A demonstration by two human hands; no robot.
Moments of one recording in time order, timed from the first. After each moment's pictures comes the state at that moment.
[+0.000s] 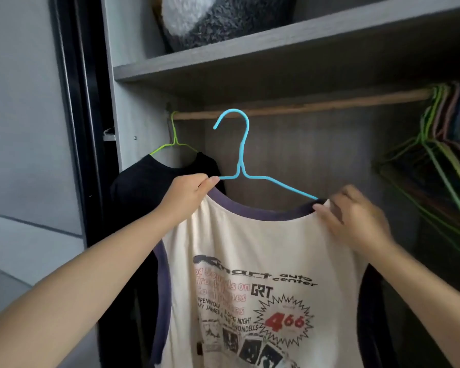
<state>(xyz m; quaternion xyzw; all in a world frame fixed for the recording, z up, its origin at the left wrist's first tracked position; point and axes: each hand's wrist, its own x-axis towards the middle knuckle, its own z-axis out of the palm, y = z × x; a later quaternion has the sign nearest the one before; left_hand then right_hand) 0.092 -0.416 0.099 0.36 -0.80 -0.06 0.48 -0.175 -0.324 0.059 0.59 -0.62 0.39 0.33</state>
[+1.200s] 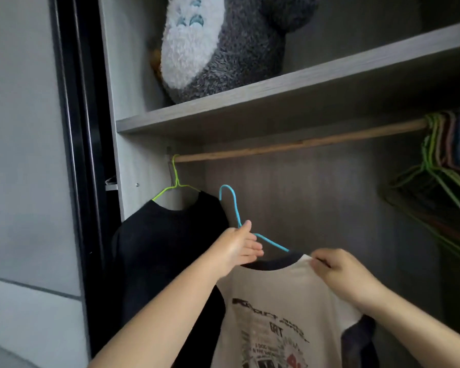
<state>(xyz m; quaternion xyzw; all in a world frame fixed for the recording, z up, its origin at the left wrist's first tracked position) 0.031 -0.427 0.105 0.38 -0.61 -0.58 0.38 -0.130 -0.330 0.065 0.66 -0.64 0.39 0.02</state>
